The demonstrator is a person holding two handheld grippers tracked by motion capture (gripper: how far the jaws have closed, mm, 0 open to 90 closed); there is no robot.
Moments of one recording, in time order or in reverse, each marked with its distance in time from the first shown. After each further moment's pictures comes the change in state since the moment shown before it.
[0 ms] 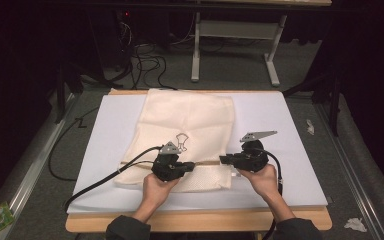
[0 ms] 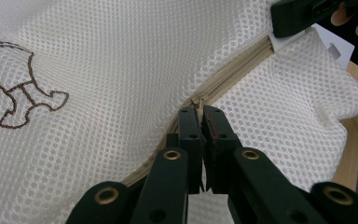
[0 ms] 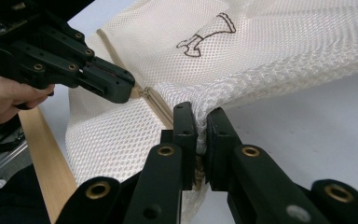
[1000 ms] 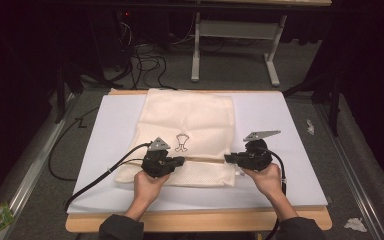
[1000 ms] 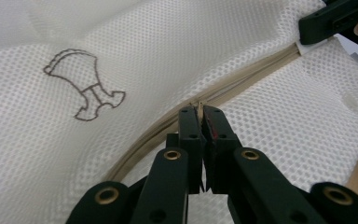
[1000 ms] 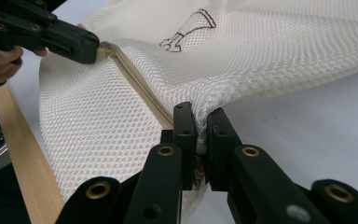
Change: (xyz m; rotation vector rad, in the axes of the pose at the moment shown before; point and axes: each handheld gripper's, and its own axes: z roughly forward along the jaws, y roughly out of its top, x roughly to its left) left arm 0.021 -0.002 -0.024 -0.037 0.079 -0.032; right arm -0.011 -0.003 -0.005 0.017 -0.056 0.005
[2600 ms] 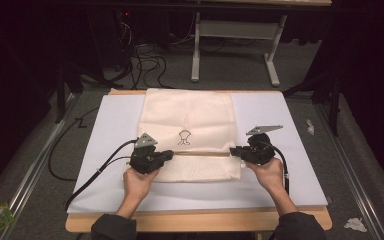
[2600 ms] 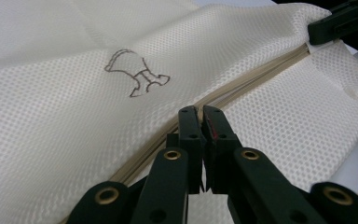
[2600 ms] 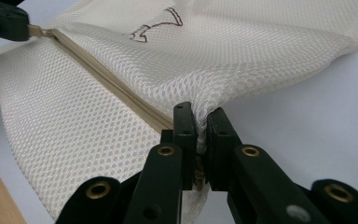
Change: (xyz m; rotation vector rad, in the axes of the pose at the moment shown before) left arm 0.013 0.002 -0.027 -0.048 0.088 -0.011; right arm -0.014 0.009 -0.002 -0.002 -0.122 0.021
